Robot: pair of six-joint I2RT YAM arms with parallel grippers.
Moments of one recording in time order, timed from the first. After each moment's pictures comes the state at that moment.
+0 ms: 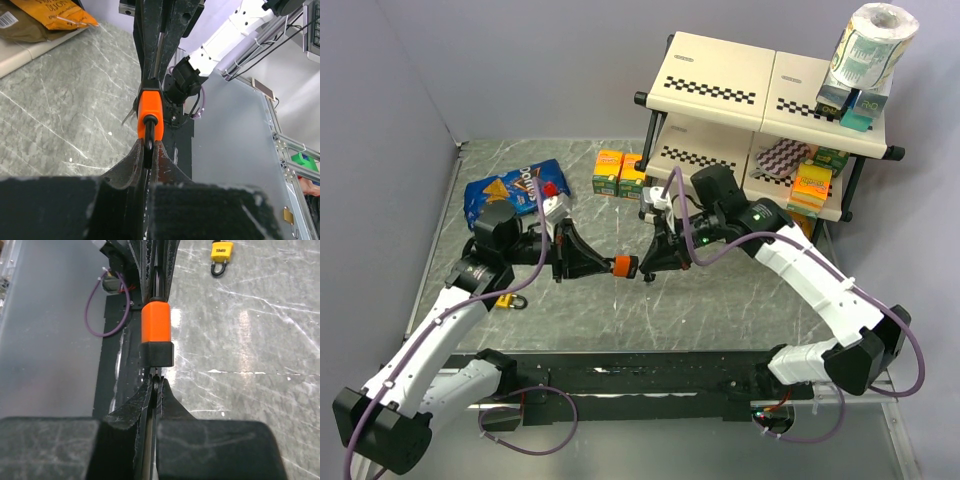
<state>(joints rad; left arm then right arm) -0.39 0.91 0.85 -0.09 1.10 -0.30 0.64 1.32 1.40 -0.84 -0.94 -0.42</state>
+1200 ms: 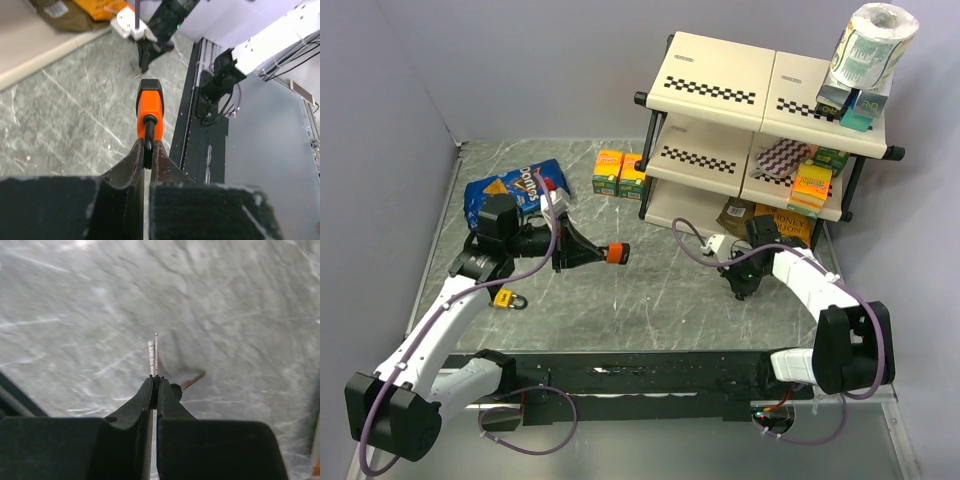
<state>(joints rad) -0.31 0.99 0.85 -0.13 1.07 -0.14 0.14 1.29 0.77 -0.77 -0.32 -0.87</state>
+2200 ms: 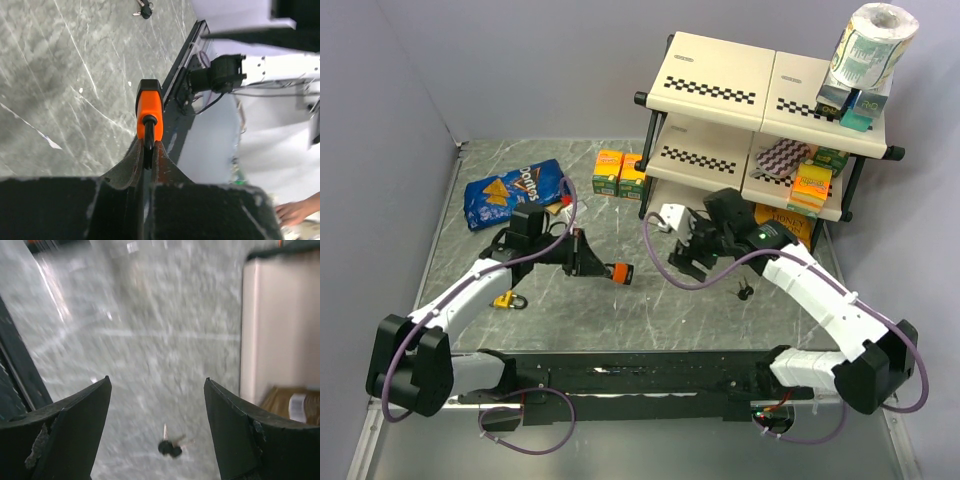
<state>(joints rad) -0.33 1.22 0.75 -0.13 1.01 -0.42 0.56 1.20 1.12 -0.78 -0.30 -0.61</state>
